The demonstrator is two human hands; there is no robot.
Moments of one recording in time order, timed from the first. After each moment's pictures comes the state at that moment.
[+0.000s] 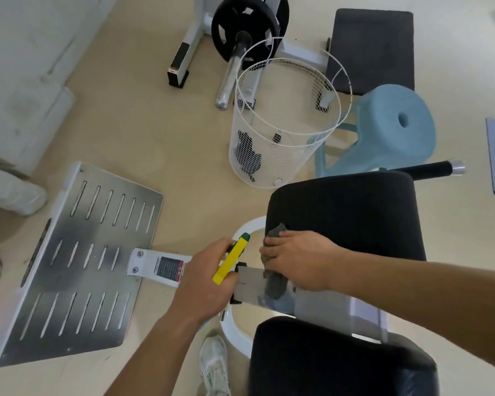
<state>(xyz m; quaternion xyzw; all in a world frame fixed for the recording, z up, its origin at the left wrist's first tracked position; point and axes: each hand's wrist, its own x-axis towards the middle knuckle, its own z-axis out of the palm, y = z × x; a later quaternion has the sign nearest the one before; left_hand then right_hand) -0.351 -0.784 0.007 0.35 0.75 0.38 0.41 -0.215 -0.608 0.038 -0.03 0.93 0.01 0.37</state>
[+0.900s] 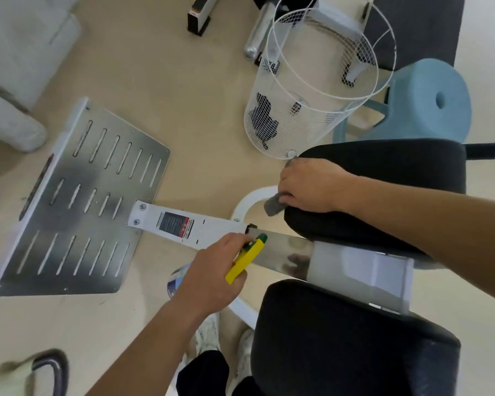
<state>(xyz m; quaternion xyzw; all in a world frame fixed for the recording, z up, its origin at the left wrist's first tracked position) -0.331 -0.842 -0.028 0.42 0.74 0.32 0.41 -0.279 -0.576 0.014 0.01 0.94 0.02 0.35</state>
